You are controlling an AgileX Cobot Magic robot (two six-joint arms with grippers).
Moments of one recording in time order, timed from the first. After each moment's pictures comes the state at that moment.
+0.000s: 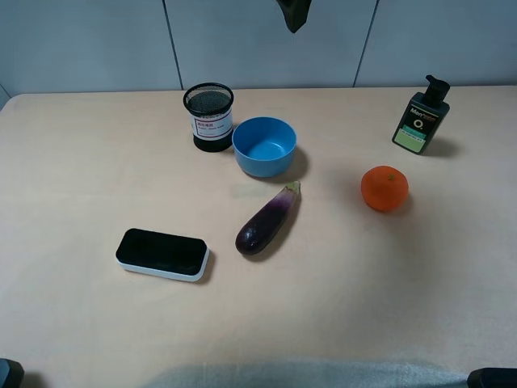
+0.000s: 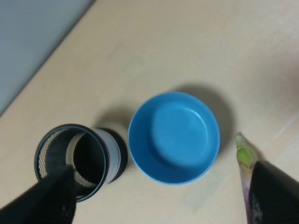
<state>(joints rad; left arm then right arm) -0.77 2.02 -2.15 0.17 1.17 0.03 0.00 -0.01 -0.50 0.02 1.02 -0.05</state>
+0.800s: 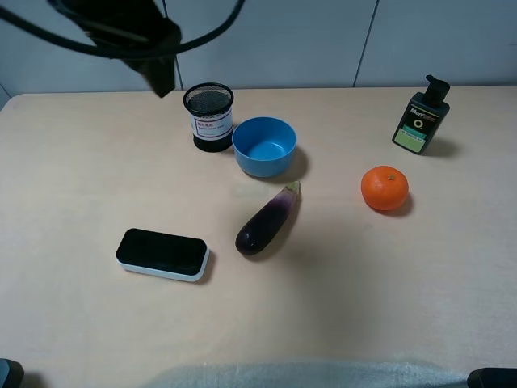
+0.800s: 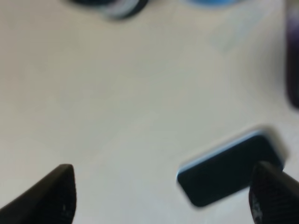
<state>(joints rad) -0.65 1.57 -1.46 0.16 1.16 0.03 0.00 -0.01 -0.50 0.02 1.02 -0.05</state>
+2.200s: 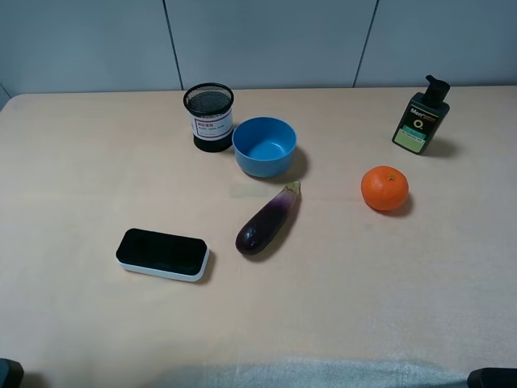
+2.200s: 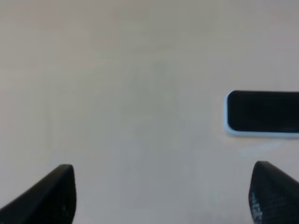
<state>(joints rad) -0.08 0.48 -0.77 0.00 1.15 0.03 0.00 -0.01 -0.50 0.02 1.02 -0.05</state>
